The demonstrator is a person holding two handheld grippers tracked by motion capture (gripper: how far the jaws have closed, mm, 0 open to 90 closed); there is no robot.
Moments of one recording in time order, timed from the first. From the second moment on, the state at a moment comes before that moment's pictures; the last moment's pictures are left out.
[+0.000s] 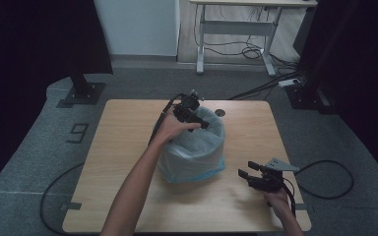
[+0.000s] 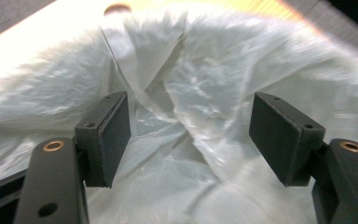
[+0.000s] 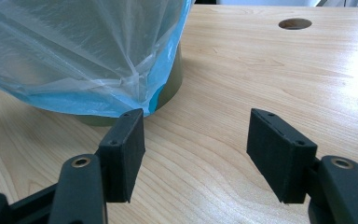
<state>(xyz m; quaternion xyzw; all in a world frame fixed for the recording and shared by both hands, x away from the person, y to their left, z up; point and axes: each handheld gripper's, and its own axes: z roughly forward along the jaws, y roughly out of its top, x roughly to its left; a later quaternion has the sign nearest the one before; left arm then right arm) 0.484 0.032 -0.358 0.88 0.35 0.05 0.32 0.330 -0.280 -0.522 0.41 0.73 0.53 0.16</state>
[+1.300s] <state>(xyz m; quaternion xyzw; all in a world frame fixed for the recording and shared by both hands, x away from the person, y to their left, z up) 0.466 0.034 -0.370 0.90 0.38 -0.01 0.22 0.329 -0.280 -0.522 0.41 0.73 0.53 0.15</state>
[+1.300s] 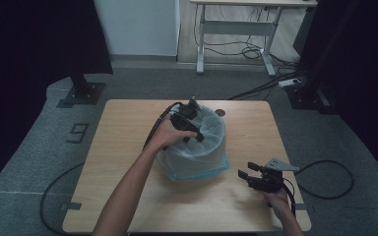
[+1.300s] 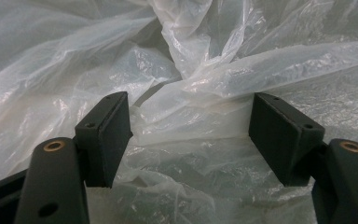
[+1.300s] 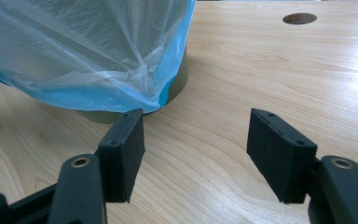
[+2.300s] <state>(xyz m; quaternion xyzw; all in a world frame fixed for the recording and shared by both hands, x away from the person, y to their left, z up) 0.387 0.125 -0.334 0.84 0.32 0.06 0.44 0.328 -0.277 -0.522 0.41 0.73 0.52 0.16</state>
